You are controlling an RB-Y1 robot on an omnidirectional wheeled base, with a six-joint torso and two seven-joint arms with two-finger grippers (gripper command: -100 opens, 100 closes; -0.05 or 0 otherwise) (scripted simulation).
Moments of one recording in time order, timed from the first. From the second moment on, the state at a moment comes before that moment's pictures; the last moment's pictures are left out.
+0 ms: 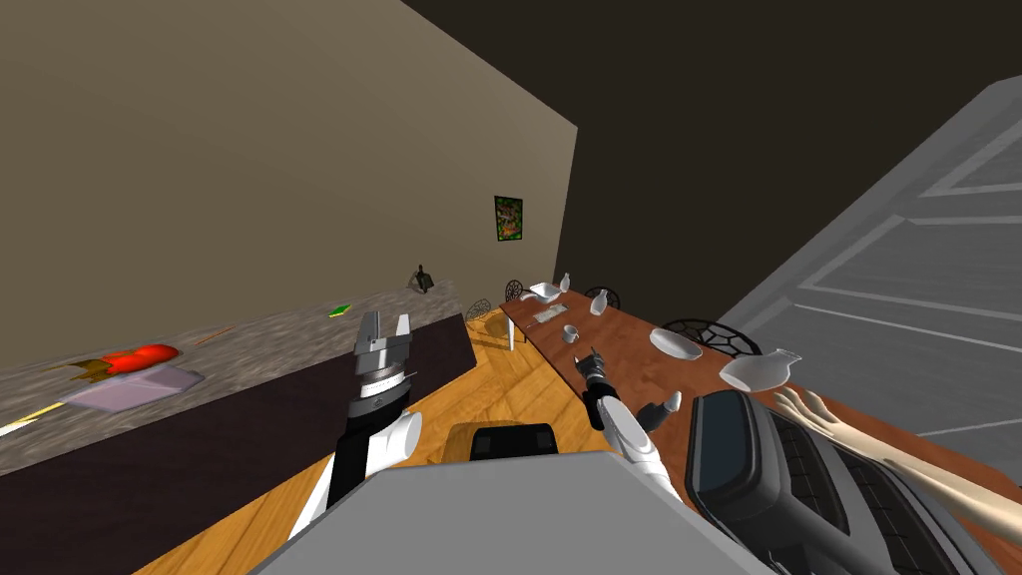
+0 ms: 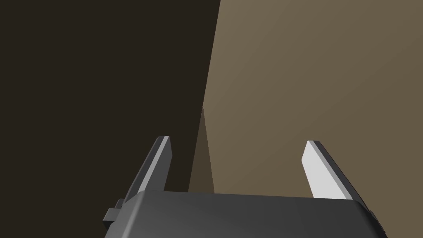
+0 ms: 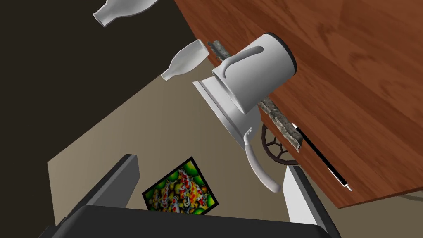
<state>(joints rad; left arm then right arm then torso) 0.49 -0.03 0.07 -2.24 -0.01 -0.61 0.00 0.28 -0.19 -0.04 -1.51 1.51 0.17 0.70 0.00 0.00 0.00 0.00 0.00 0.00</state>
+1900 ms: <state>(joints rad) 0.49 -0.03 0.07 -2.24 -0.01 -0.61 0.00 0.15 -0.26 -0.12 -1.15 2.07 0.29 0.82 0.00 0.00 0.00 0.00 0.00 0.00</state>
